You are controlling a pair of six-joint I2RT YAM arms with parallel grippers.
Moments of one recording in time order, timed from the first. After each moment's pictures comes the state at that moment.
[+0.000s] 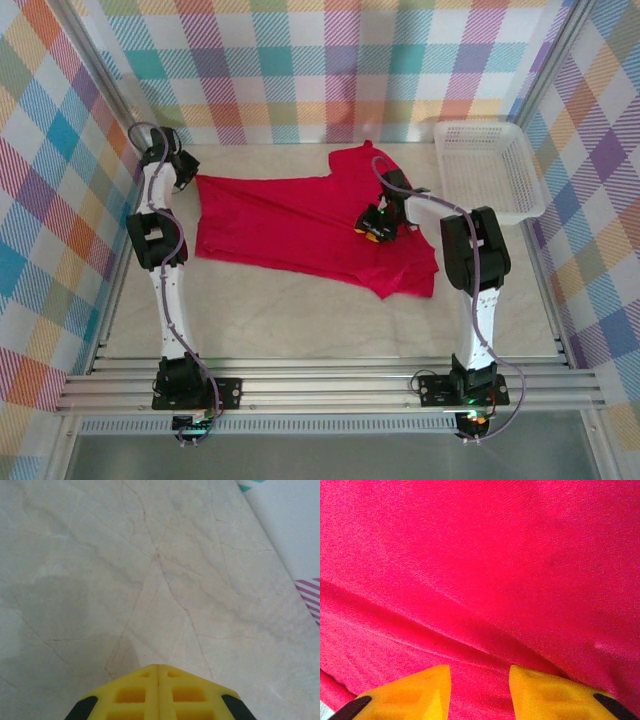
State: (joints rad) left arm 0.23 2.73 2.58 -0.74 0.13 -0.70; right arm 0.33 2.09 1.44 -0.52 -0.38 0.72
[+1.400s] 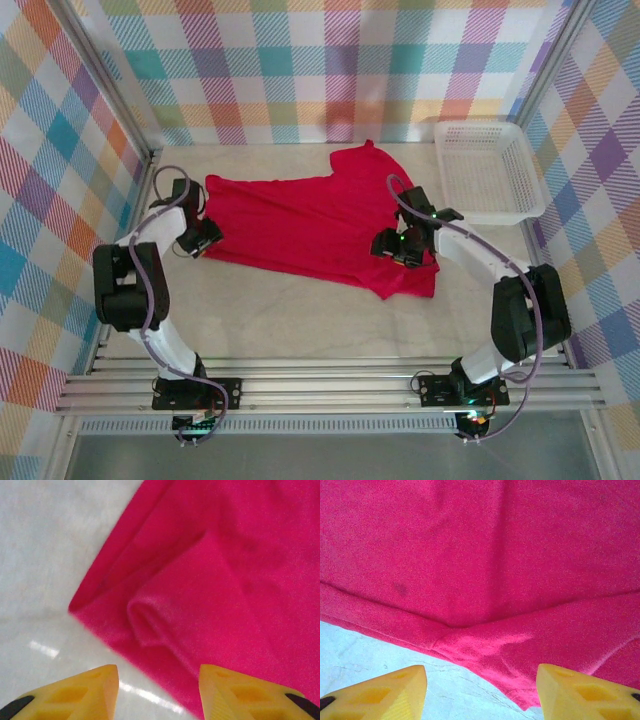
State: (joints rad) left arm 0.07 1.77 1.22 -0.71 0.03 -0.58; right arm 0.39 1.54 1.09 -0.73 -0.23 0.58
